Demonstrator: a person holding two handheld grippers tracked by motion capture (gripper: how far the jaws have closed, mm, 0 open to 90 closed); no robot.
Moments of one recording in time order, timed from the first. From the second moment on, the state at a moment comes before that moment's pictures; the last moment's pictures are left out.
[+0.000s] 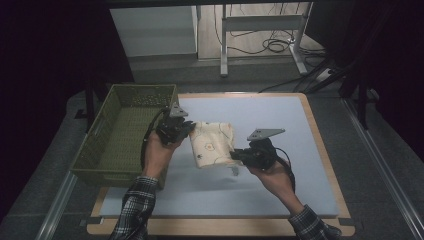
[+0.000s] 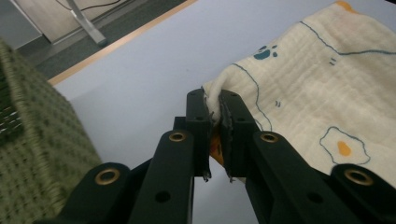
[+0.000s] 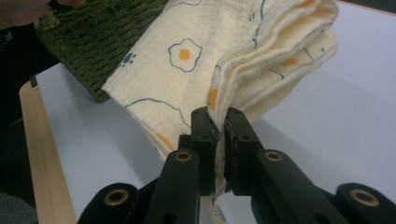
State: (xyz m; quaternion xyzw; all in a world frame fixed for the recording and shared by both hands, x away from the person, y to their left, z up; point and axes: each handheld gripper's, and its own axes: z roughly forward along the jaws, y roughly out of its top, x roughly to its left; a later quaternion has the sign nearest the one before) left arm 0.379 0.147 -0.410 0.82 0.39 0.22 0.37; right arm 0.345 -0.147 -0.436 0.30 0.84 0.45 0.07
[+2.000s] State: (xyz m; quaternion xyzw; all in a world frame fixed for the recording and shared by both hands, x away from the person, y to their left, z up) left arm 0.352 0.300 -0.369 0.76 0.48 0.29 0.33; right arm 0.358 0.026 -0.411 0.23 0.84 0.49 0.03
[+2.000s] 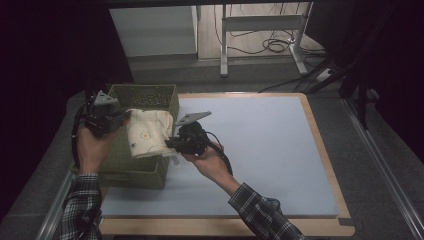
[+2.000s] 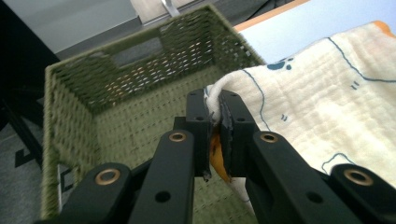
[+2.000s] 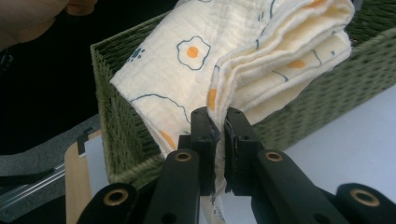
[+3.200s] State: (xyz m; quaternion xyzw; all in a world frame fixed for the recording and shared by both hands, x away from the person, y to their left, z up) left arm 0.338 0.356 -0.417 0.75 0.53 0.27 0.29; right arm 0.334 0.124 -0.450 0.24 0.87 0.43 0.02
